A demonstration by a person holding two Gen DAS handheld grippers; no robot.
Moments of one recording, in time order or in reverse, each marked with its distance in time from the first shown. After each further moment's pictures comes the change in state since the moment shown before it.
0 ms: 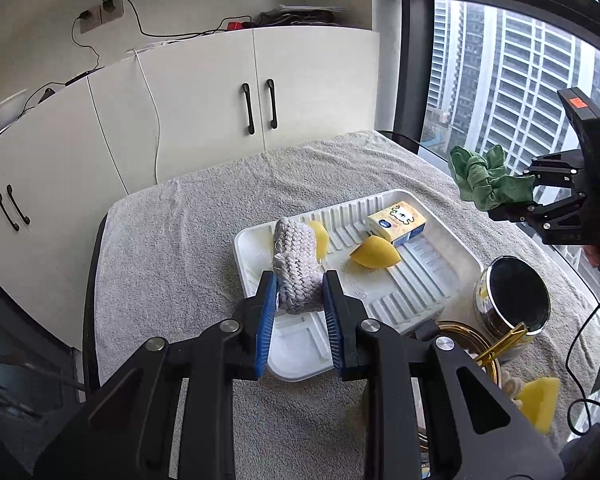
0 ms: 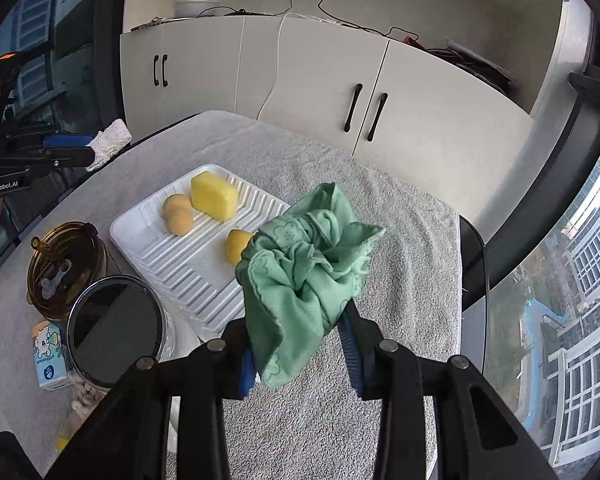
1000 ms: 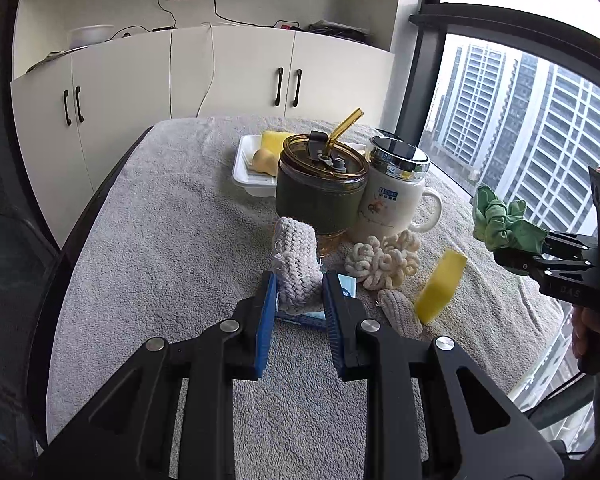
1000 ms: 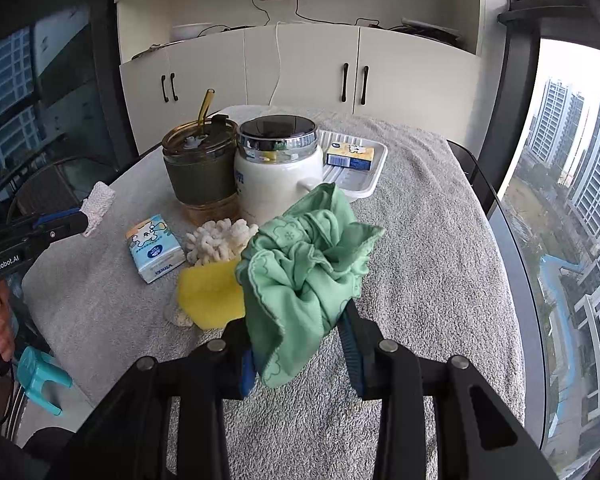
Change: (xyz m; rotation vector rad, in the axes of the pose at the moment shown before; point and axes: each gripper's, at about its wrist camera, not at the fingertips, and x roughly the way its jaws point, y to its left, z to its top) left arm -0.130 -0.095 -0.177 -0.264 -0.102 0.072; right arm -0.109 0.108 -0.166 0.224 -0.089 -0.012
